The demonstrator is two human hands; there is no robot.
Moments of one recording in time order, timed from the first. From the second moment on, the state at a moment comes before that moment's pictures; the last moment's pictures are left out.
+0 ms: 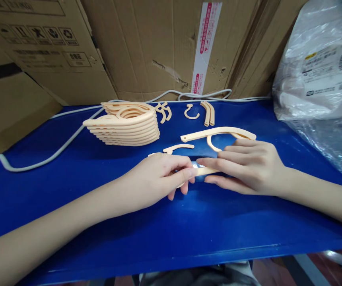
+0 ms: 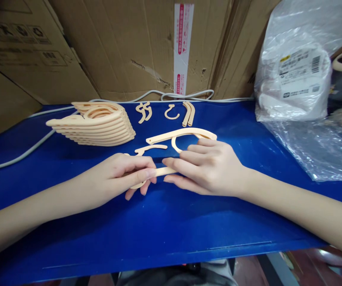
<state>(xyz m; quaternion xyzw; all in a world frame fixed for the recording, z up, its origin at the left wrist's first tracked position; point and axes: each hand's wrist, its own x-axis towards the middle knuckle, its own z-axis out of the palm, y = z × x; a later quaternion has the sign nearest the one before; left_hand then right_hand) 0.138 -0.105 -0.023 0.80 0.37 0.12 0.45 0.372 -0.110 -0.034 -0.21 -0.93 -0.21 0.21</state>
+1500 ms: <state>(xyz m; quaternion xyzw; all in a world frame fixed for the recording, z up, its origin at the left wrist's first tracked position) 0.129 -0.100 -0.027 0.95 0.05 0.17 -0.27 0.388 -0.087 -0.036 -0.30 -0.92 -0.13 0.20</state>
